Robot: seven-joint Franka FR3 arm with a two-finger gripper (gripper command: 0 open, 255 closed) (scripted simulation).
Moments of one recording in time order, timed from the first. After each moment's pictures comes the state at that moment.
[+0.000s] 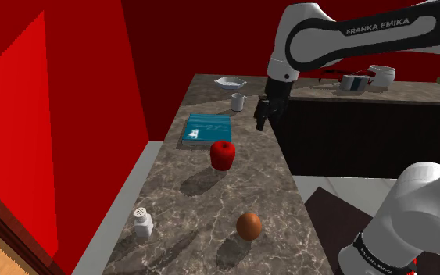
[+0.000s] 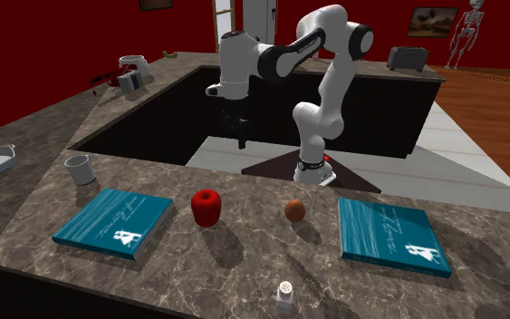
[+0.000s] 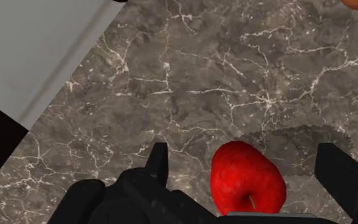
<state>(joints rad) 0.04 -0.50 0.02 -2.35 0.07 1.92 0.03</state>
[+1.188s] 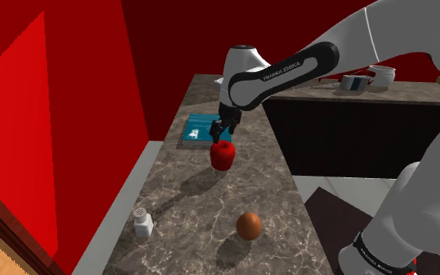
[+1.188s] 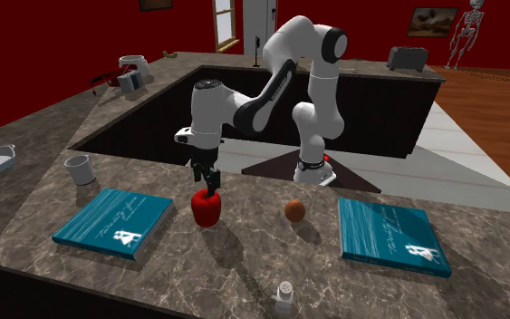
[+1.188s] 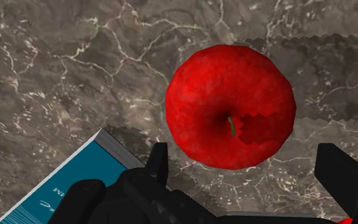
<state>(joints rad) 0.07 -0.01 0.09 -2.16 -0.01 2.31 0.07</state>
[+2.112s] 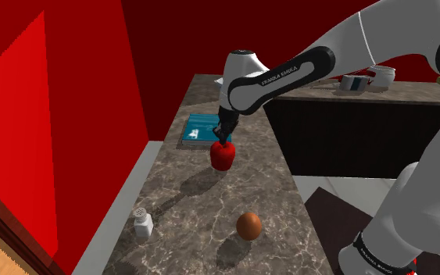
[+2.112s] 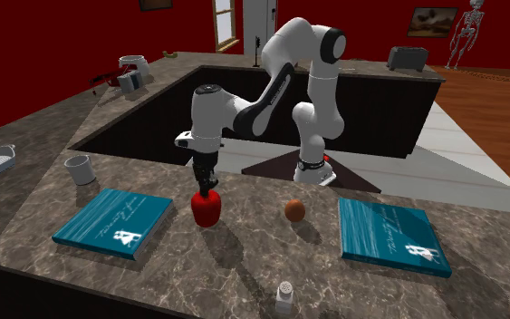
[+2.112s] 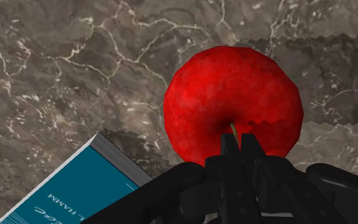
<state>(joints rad) 0.07 0.00 0.09 -2.17 -0.02 2.34 0.07</state>
